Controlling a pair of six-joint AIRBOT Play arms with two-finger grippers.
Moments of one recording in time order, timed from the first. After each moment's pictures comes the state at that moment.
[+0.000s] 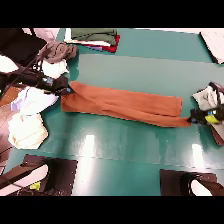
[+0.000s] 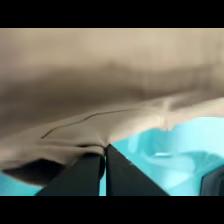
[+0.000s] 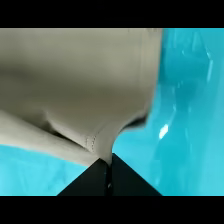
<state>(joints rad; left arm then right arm) 0.09 -1.14 1.11 0.90 -1.26 -1.44 -0.12 -1.07 1.00 -1.29 1.40 1.54</state>
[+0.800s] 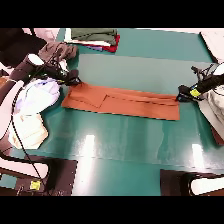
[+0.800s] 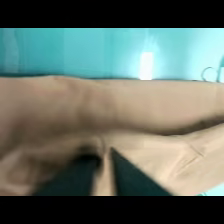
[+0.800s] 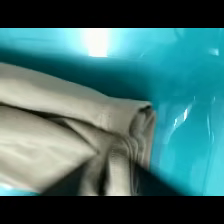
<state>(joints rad) 0.09 -1.55 1.32 0.89 -1.03 -1.33 -0.11 -1.69 1.51 -1.25 1.42 1.55</state>
